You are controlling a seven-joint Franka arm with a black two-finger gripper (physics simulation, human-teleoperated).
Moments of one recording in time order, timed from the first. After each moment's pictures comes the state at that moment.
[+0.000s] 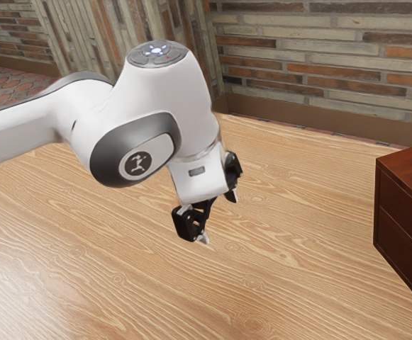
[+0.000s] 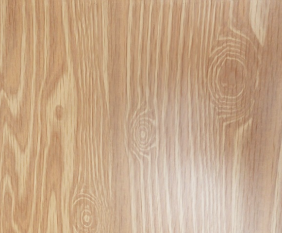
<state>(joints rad) -0.50 -0.10 0.25 -1.85 0.18 1.93 1.24</state>
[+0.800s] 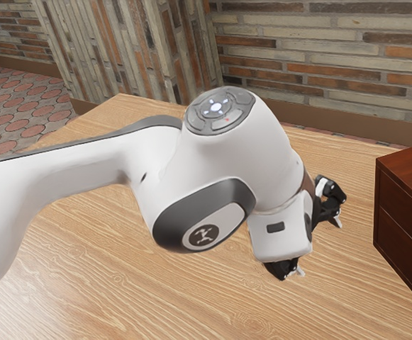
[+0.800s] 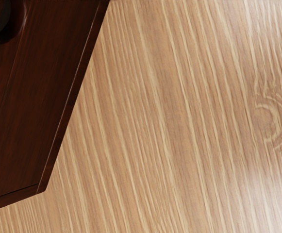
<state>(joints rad) -0.69 0.01 0.24 -1.84 0.16 2.26 1.28</state>
